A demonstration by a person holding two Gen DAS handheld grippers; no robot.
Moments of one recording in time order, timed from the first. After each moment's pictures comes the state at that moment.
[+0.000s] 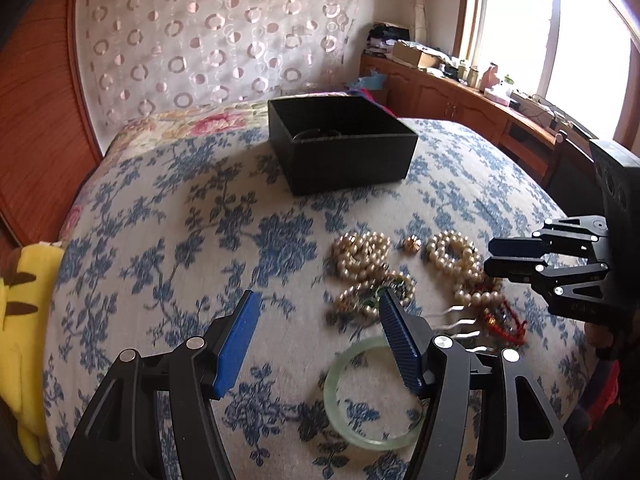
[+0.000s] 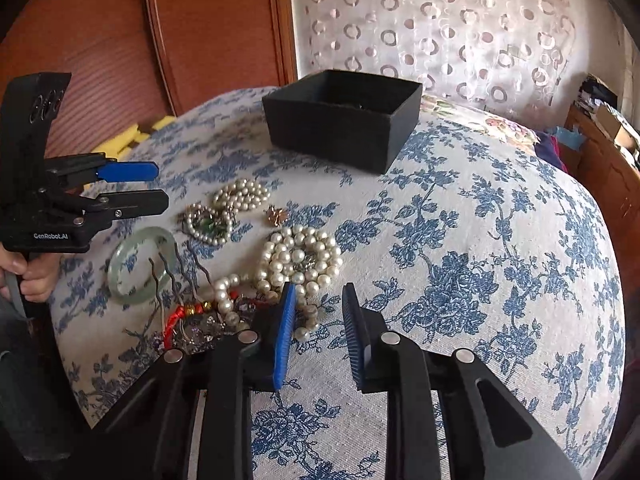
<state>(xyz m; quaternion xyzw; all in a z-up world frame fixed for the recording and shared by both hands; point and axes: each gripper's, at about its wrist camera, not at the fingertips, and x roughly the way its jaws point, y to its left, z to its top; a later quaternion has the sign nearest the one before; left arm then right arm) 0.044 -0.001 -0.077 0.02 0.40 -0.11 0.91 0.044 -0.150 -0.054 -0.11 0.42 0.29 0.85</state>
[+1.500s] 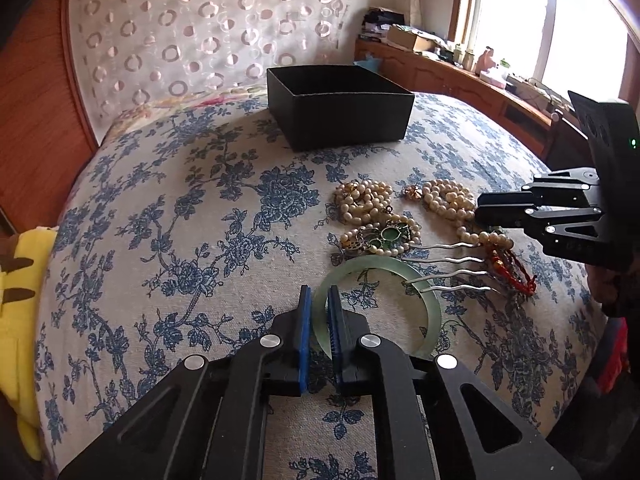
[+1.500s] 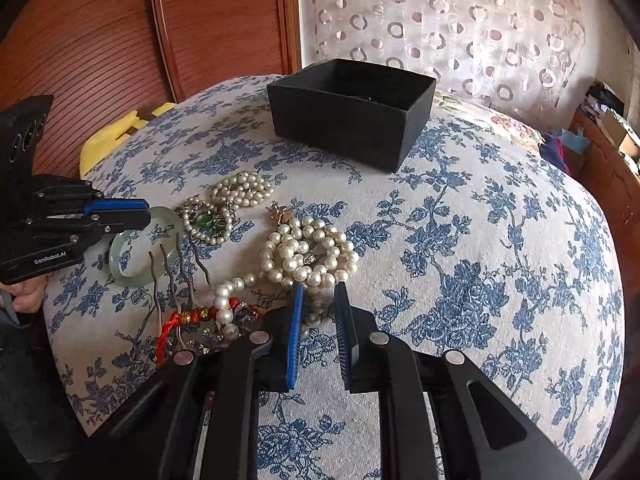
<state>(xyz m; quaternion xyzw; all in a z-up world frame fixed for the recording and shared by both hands) 0.025 0.003 -0.095 0.03 0.42 -0.12 0.90 0.053 -0.139 -0.059 -0.13 0.43 0.30 0.84</state>
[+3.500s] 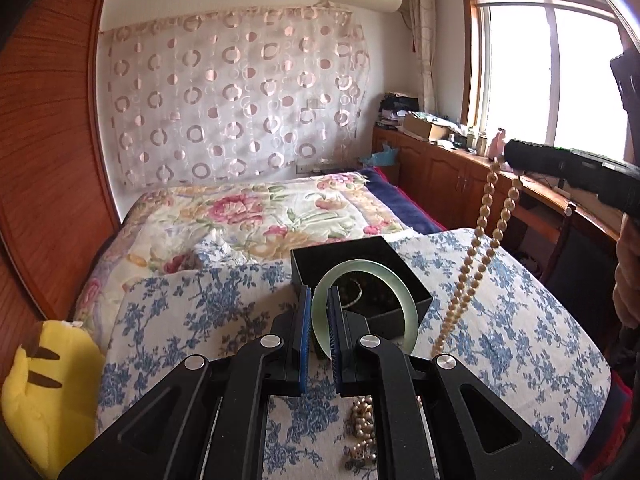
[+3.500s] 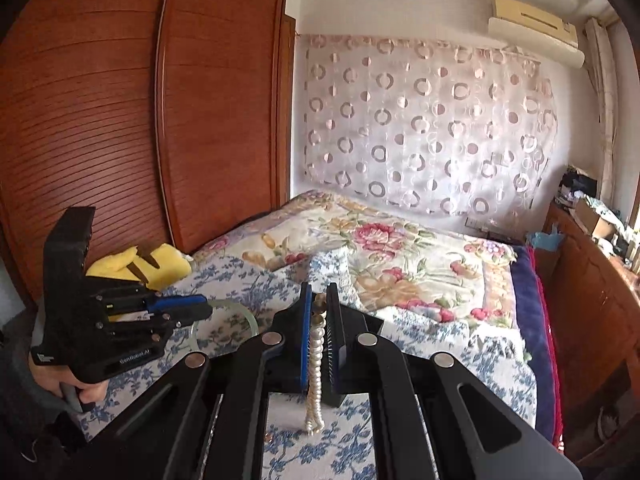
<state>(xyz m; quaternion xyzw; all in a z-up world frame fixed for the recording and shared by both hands) 0.093 -0.001 0.015 0.01 0.27 -0.08 0.96 0.101 -0.135 0.133 -0.09 0.23 0.30 0.92</state>
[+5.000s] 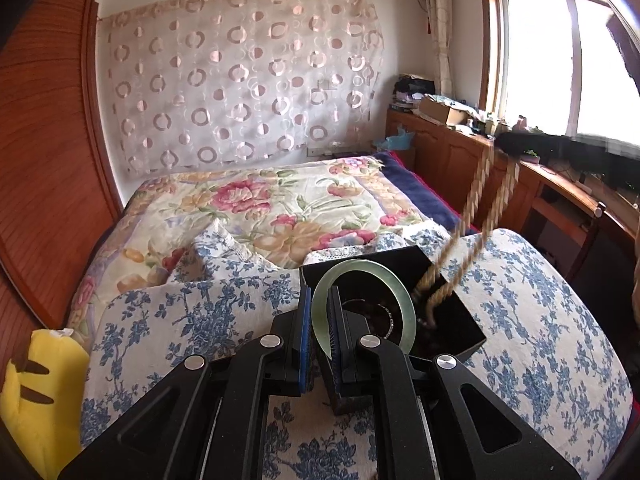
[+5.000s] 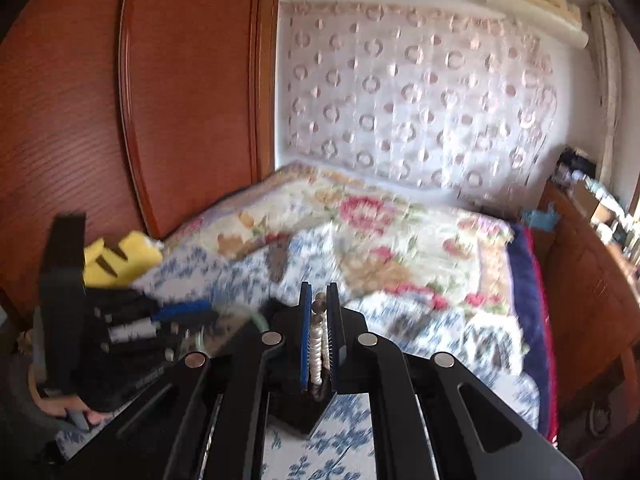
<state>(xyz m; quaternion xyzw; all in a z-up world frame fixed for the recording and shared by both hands) 0.179 -0.006 -0.009 0.02 0.30 -0.06 0.95 0.196 -0.111 0.103 -0.10 0.30 0.27 0.91</state>
